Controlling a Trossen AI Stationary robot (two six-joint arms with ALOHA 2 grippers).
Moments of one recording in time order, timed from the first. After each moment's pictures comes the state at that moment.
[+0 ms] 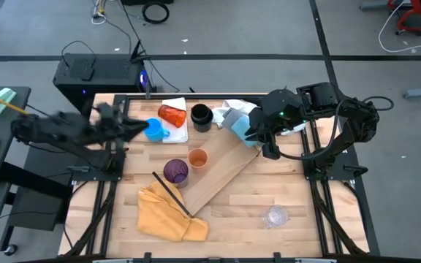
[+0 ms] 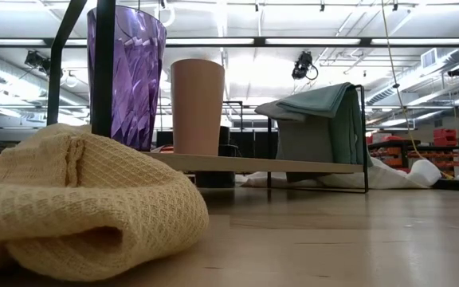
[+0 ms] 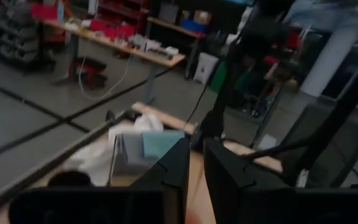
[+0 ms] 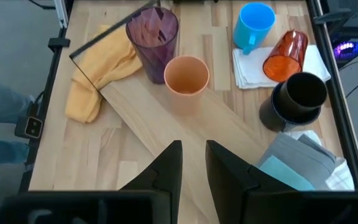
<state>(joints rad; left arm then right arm) -0.31 0.68 1.05 -0.46 -0.61 -0.38 0.09 1.54 2.08 -1.40 0.03 0.06</state>
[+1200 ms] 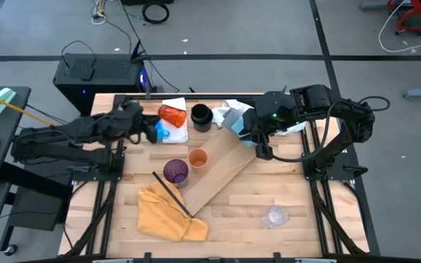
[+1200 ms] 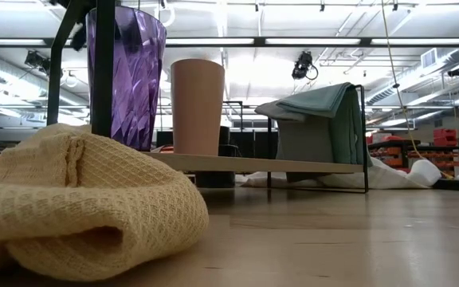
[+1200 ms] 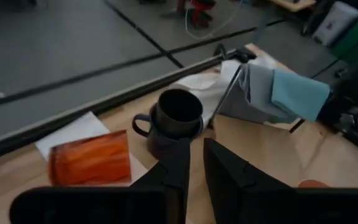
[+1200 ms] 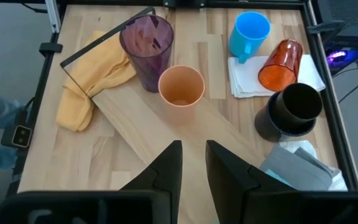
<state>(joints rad) 0.11 0.80 0.87 -0.57 -0.53 -0.58 0.09 1.57 2.08 -1.36 0.05 0.04</state>
